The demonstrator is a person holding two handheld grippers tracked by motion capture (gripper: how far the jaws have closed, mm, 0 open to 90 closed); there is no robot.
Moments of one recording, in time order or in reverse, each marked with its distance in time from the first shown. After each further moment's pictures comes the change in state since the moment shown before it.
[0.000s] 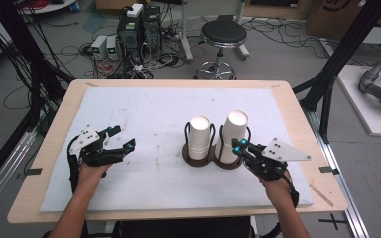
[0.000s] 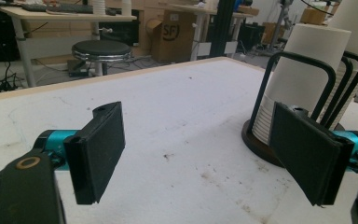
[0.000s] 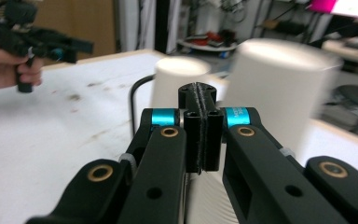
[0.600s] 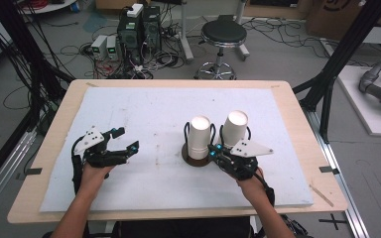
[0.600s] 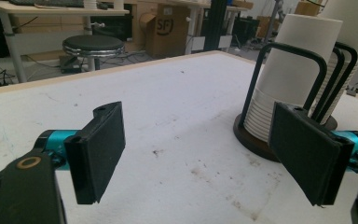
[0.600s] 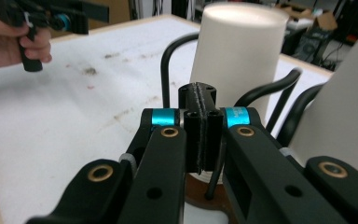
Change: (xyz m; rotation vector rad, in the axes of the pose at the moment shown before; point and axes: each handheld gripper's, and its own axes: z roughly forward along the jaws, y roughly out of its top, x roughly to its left) left arm -0.007 -0.002 0.006 0.022 -0.023 0.010; right arm 0.024 -0.014 0.054 0.136 0.046 0.040
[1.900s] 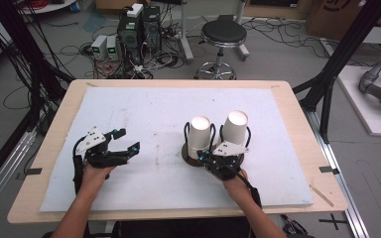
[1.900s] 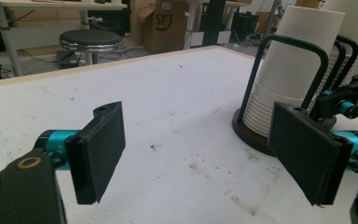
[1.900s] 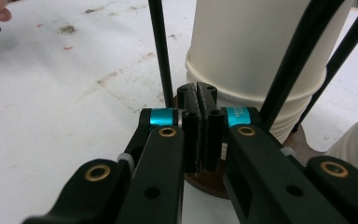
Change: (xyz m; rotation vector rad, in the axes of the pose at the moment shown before) left arm 0.001 -0.003 0.001 0.022 -0.008 -0.007; right arm 0.004 -0.029 0.050 0.132 -0.007 0.072
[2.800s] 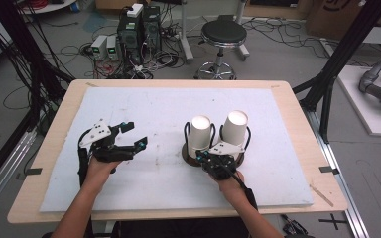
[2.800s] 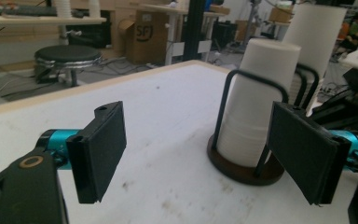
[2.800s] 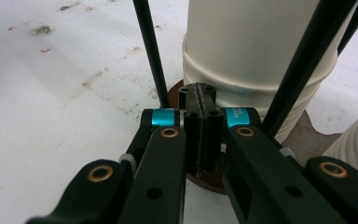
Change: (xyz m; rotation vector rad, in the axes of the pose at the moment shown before) left arm -0.018 0.037 0.021 -0.048 -0.101 0.026; right arm 0.009 0.002 0.008 0.035 -0.069 0.086
